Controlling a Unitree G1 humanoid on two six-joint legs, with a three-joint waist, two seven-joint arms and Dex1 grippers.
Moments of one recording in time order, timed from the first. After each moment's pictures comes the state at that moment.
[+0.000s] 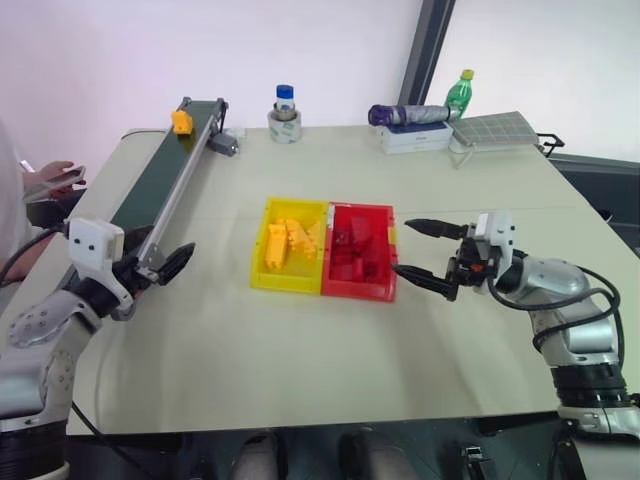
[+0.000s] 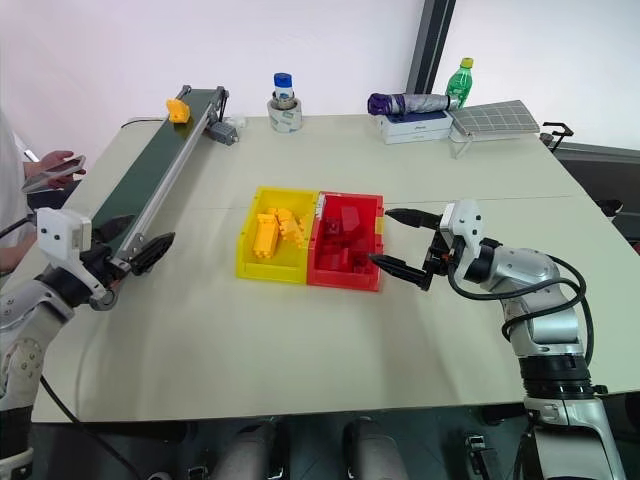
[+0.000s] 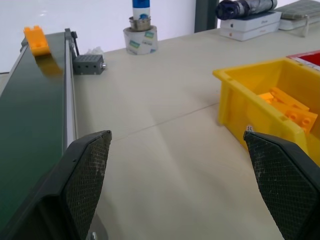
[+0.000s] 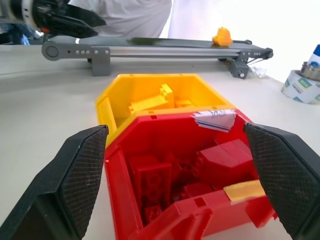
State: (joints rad) left arm -0.12 0.65 0.42 -0.21 -0.52 0.41 -0.60; right arm -0.42 -0.63 -0.12 0.05 0.48 0.12 1.15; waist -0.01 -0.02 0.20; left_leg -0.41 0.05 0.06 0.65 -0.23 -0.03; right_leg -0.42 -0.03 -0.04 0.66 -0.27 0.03
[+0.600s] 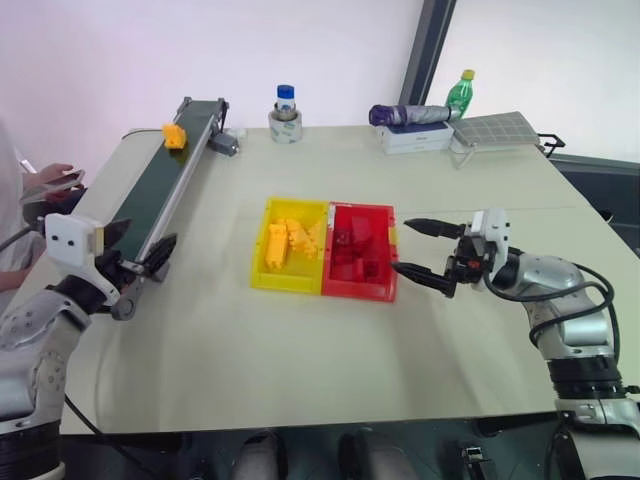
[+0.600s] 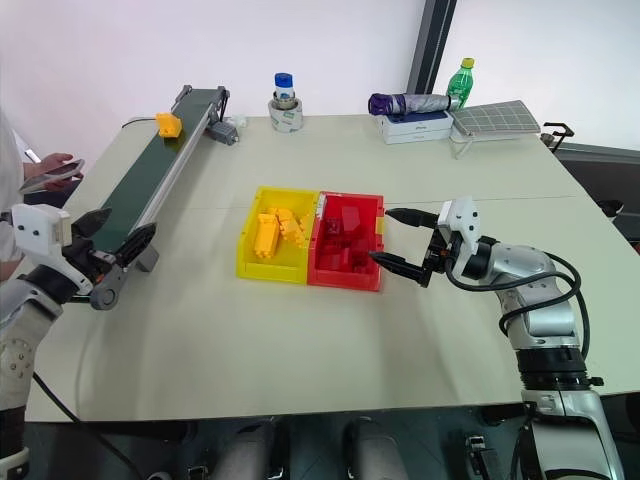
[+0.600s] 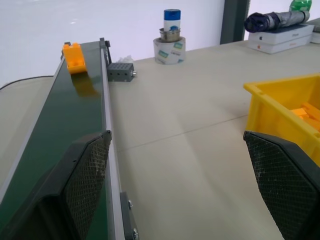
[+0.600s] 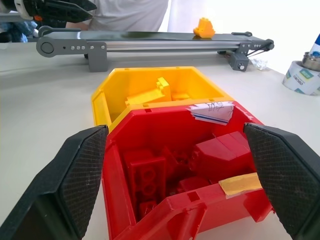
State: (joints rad) left arm -0.13 0.65 0.47 -0.21 -0.53 0.41 -0.53; right arm -0.45 -0.63 -0.10 0.11 0.47 0.12 1.16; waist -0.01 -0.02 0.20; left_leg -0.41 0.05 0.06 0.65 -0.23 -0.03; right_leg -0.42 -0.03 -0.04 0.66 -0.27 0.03
